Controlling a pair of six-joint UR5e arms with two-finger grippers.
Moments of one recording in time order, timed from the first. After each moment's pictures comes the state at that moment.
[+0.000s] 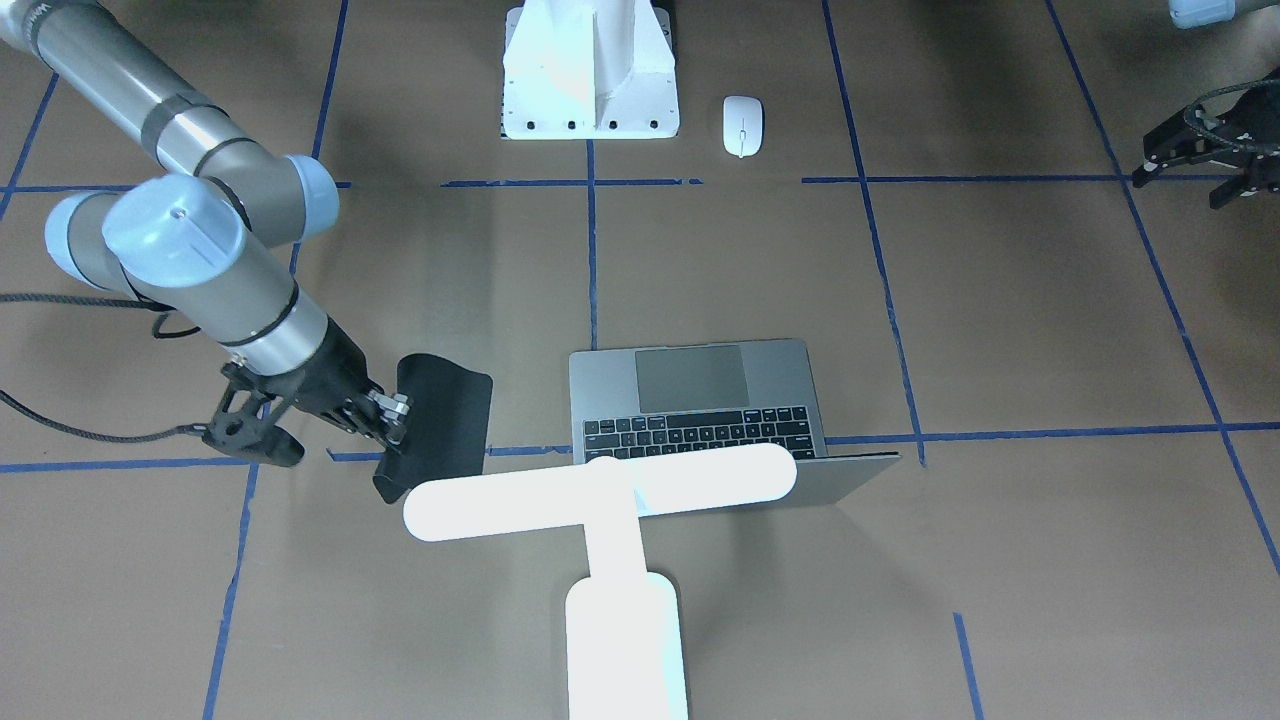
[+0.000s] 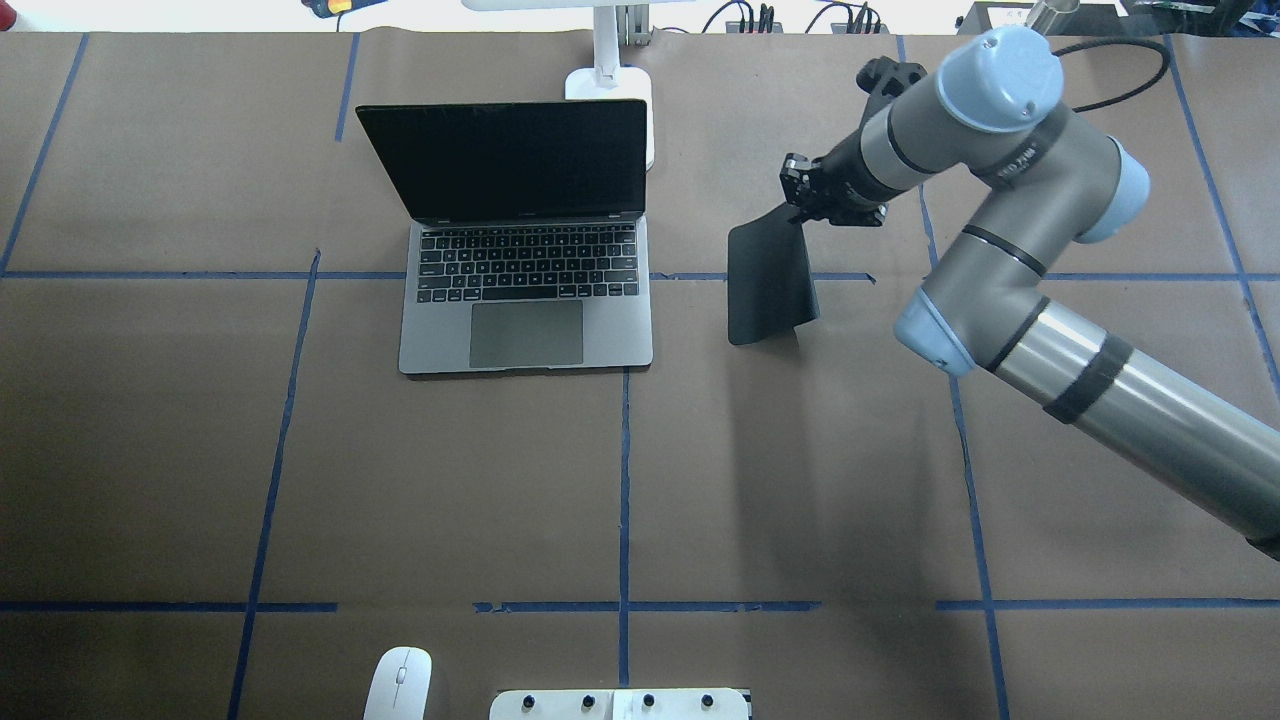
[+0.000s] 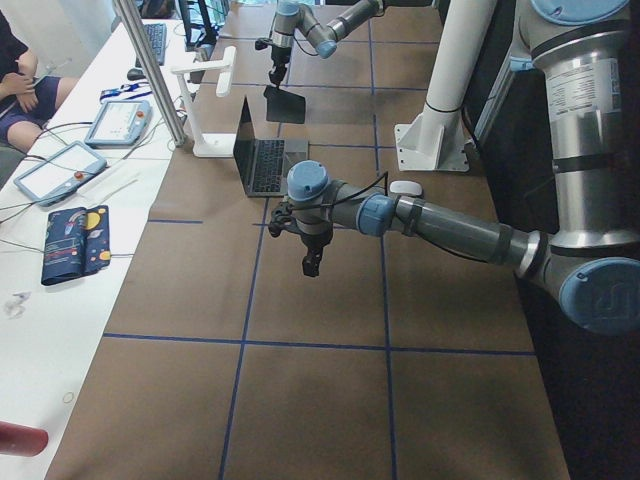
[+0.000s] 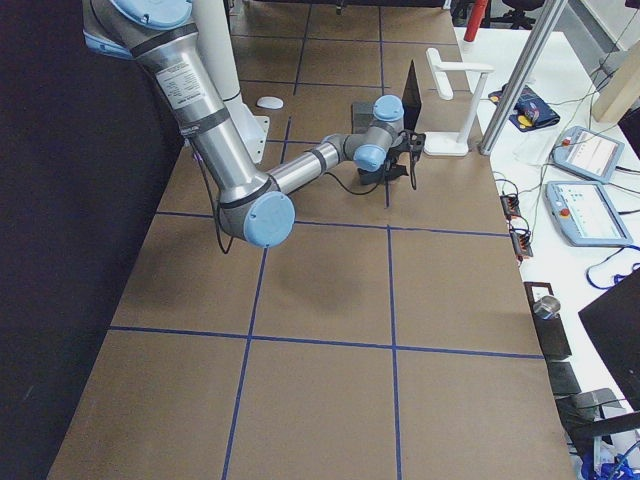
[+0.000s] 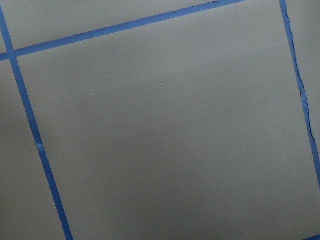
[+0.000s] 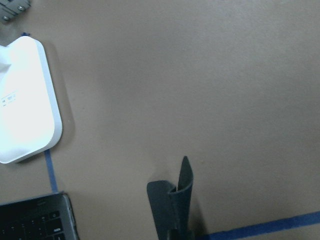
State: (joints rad) left arm -1.28 -1.38 -2.02 -1.58 -2.41 -0.13; right arm 0.84 -0.96 1.39 -1.01 2.07 1.44
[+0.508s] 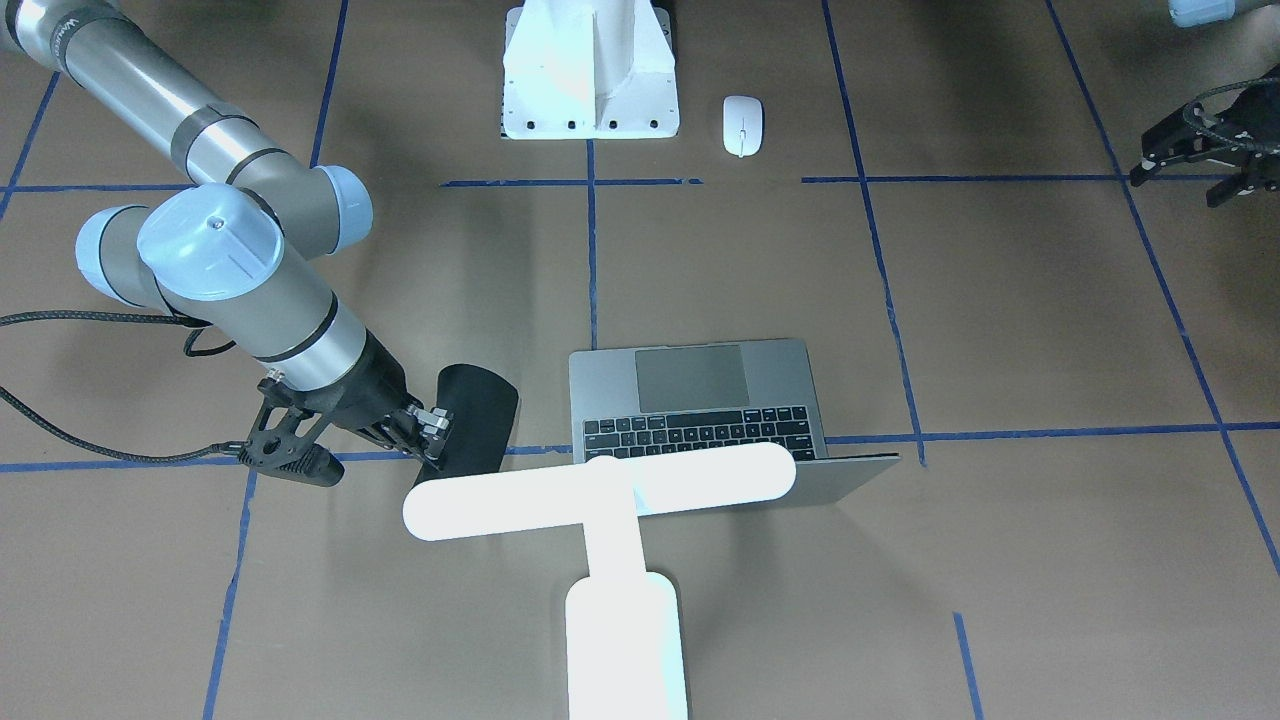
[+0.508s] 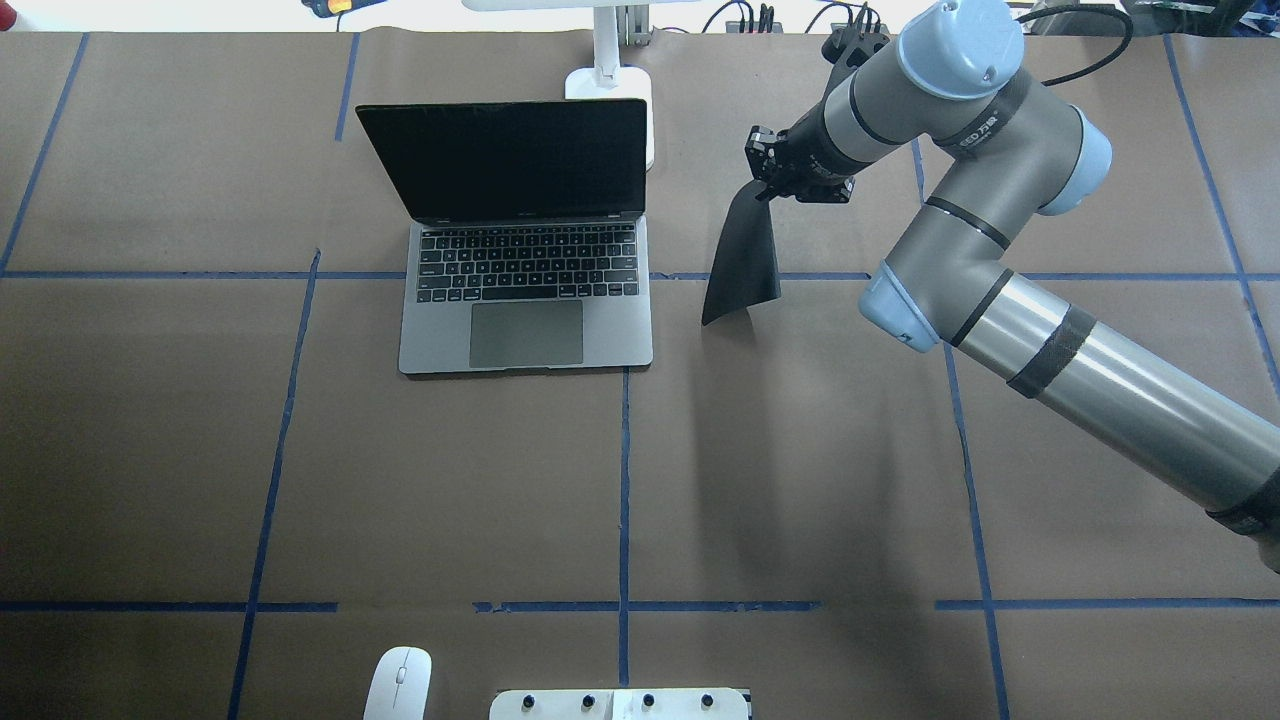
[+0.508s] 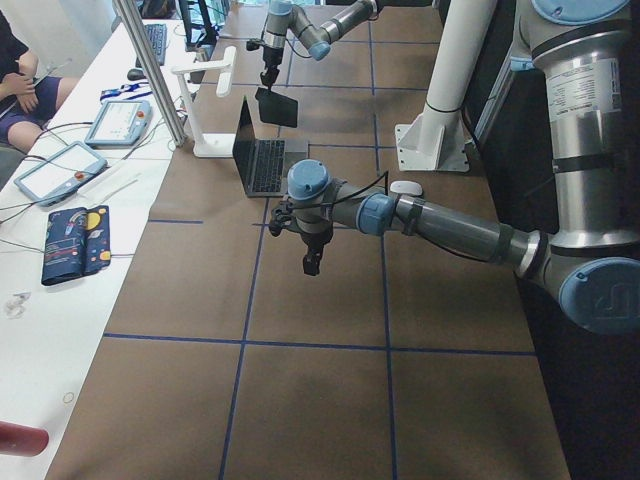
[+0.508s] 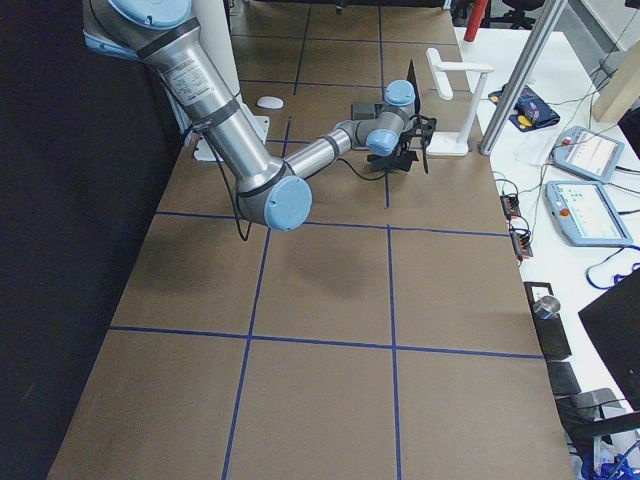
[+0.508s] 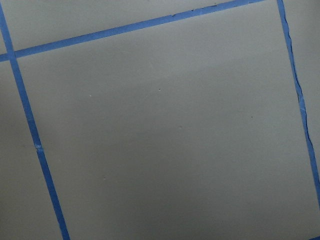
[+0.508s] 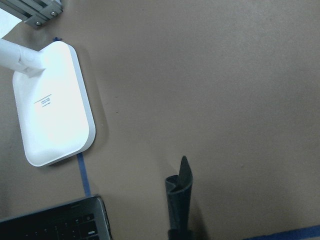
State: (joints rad) left arm -1.28 -1.38 -2.02 -1.58 -2.43 -0.14; right arm 0.84 -0.91 1.36 -1.01 2.07 1.45
